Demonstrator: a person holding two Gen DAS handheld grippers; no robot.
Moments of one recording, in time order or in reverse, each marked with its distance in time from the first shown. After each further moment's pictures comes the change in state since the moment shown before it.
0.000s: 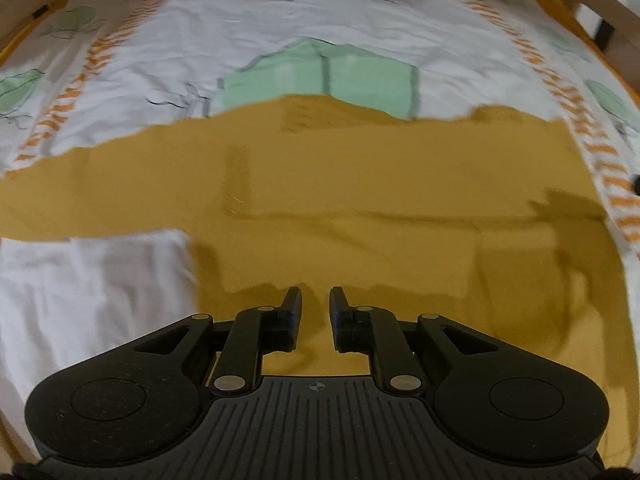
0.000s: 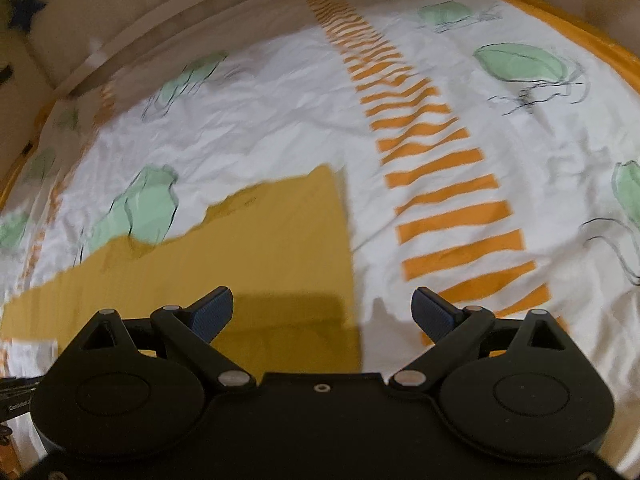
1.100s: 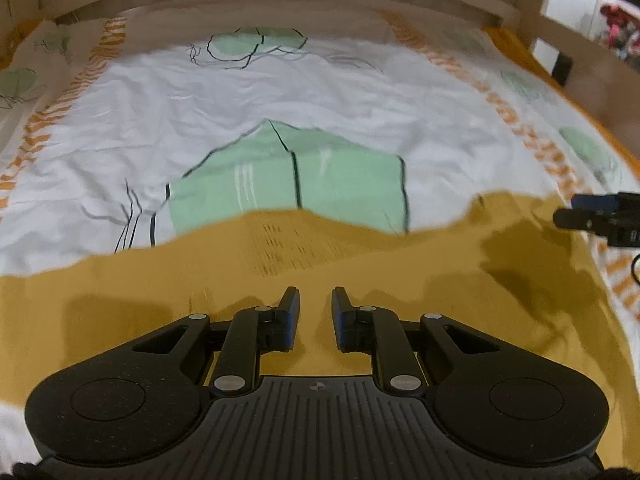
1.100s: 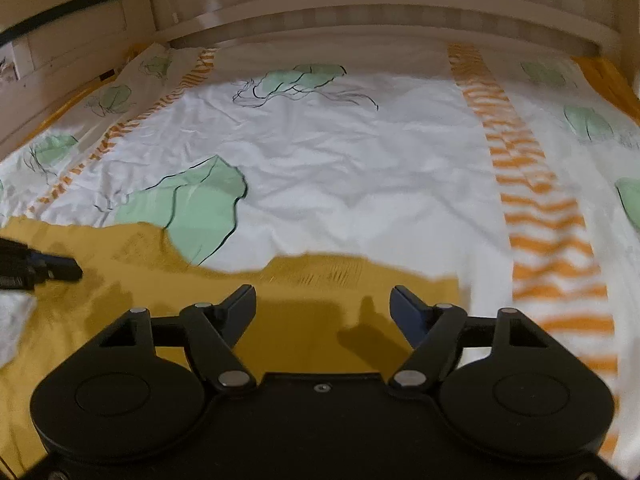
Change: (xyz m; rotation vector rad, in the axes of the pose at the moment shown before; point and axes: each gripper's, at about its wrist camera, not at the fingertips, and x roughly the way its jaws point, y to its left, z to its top) left arm 0.058 0.031 0.088 0.068 -0.199 -0.147; right arm 0.073 0.065 0.040 -0.405 -0.134 0.117
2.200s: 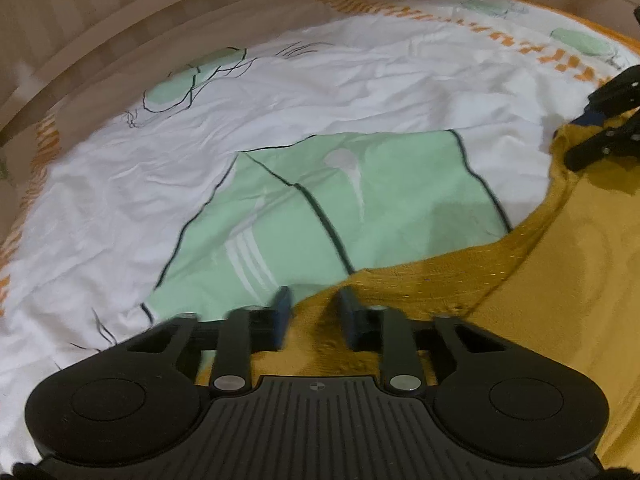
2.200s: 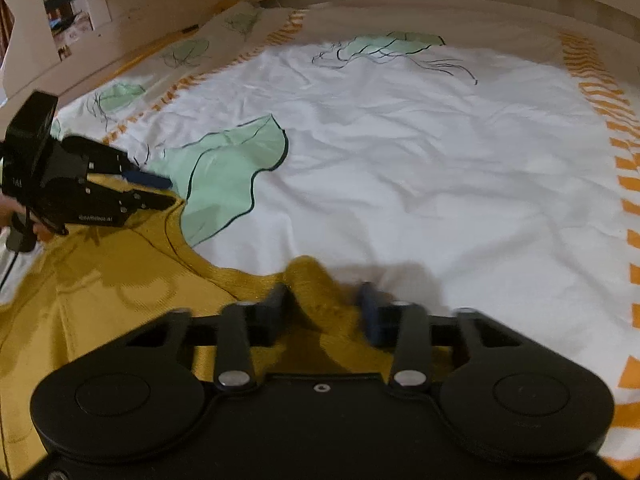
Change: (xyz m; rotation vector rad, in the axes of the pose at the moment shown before) left arm 0.093 0.008 0.026 0.408 -0.031 0.041; right arm 0.079 -0.029 0.007 -0.158 0.068 0.304
